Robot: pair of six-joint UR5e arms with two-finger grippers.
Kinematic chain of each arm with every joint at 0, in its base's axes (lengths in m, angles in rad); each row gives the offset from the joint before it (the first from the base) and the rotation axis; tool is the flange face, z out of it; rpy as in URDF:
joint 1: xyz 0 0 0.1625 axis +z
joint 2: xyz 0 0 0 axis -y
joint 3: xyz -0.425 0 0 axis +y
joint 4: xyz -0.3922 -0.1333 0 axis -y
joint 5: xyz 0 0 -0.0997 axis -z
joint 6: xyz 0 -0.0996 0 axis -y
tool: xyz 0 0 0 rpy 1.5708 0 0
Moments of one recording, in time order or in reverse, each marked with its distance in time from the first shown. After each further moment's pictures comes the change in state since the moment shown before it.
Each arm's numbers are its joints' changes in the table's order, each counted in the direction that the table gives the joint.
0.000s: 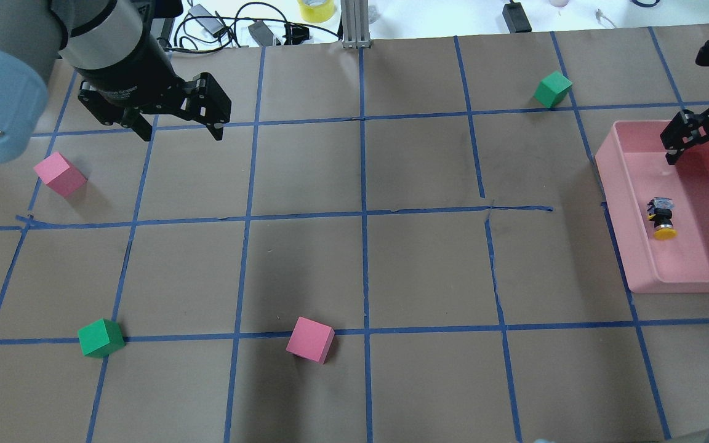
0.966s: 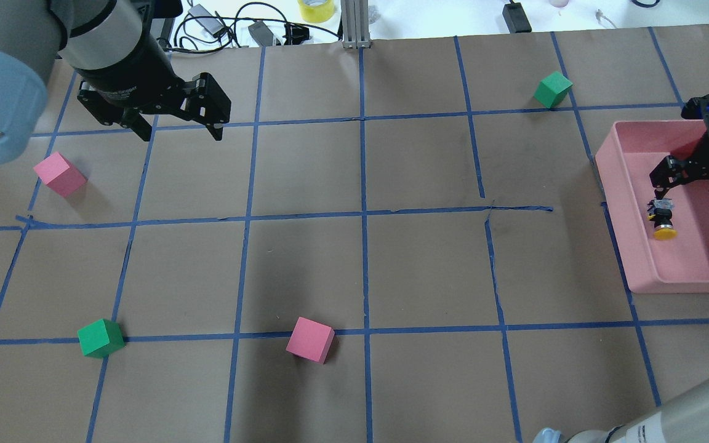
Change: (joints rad) left arm 0.000 0.001 0.000 0.000 0.001 0.000; right arm -0.079 0.140 -0.117 -0.268 0.005 -0.041
